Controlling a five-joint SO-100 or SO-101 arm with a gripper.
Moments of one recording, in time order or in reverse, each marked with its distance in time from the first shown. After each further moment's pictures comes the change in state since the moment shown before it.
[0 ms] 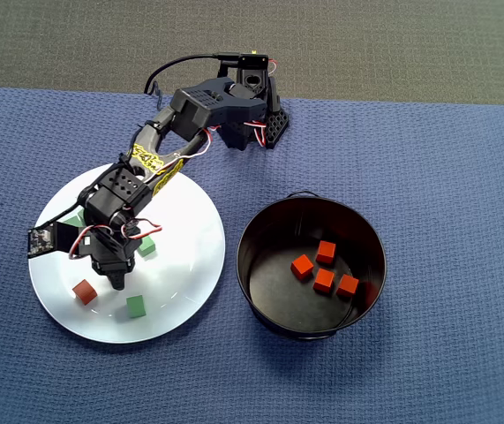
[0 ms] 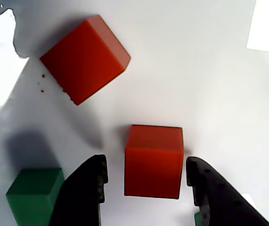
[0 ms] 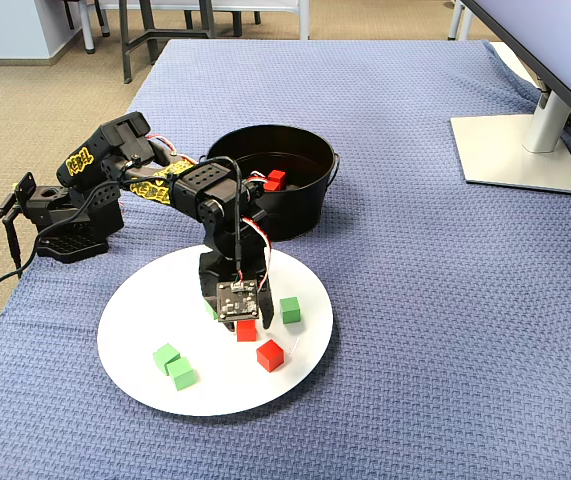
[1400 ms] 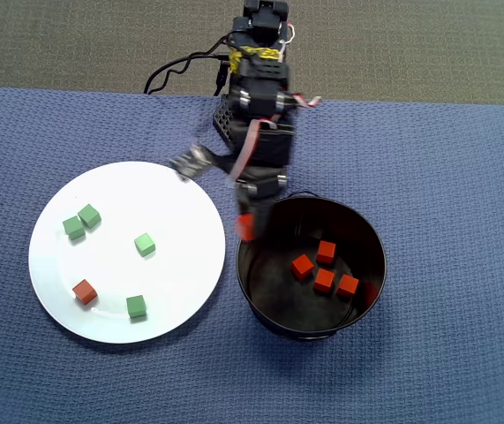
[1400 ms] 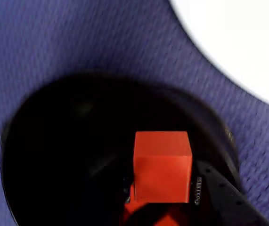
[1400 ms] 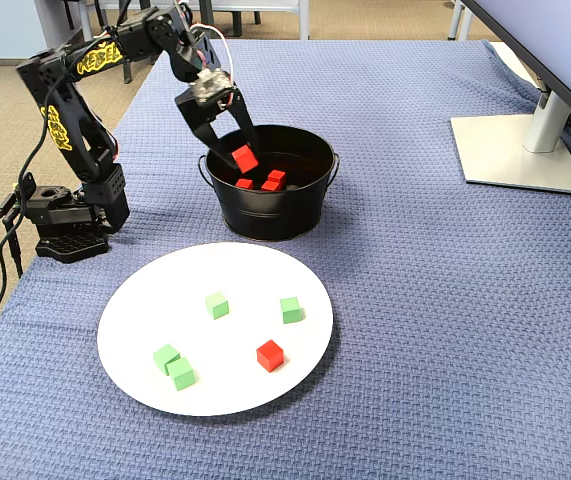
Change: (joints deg) arm -37.3 70.8 55.5 -6.4 18.6
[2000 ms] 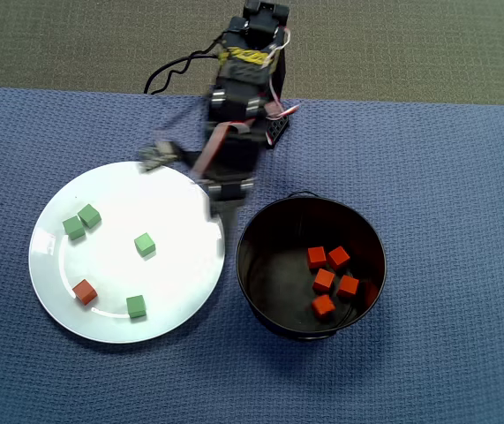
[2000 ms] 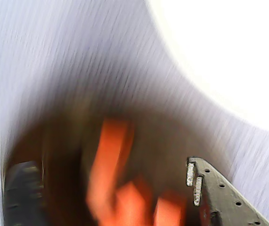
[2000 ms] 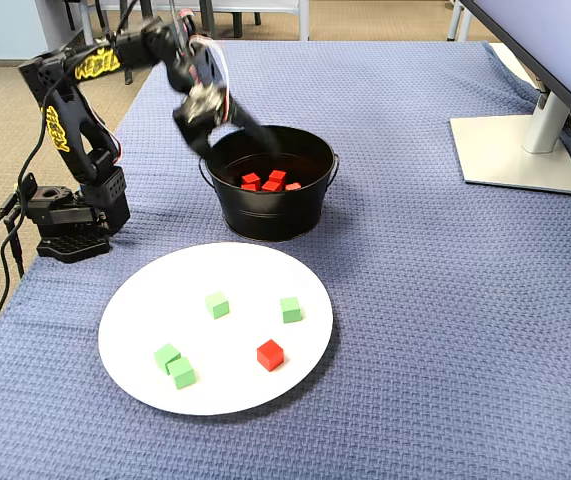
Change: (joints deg) arm 16.5 -6.3 -6.2 2.2 -2.4
